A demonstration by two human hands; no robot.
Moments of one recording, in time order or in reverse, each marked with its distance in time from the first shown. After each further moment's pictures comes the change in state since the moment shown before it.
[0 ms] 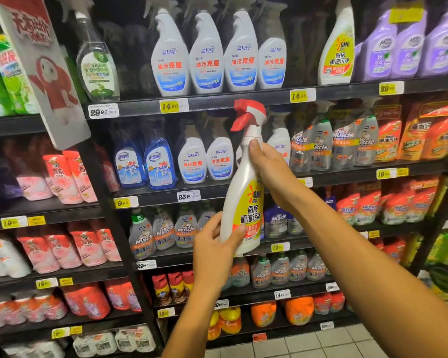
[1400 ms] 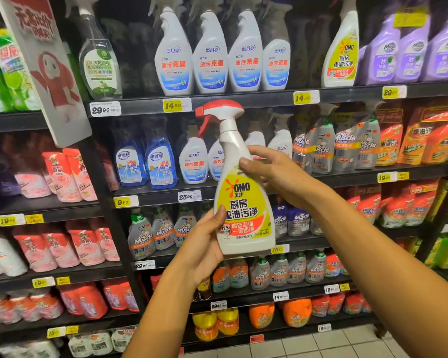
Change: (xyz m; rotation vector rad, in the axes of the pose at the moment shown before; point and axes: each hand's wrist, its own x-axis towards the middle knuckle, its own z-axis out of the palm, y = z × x) left_hand 0.036 0.004 -0.033 -0.643 -0.322 -0.510; right_hand -0.004 -0.010 -0.018 -0.004 -0.305 0.073
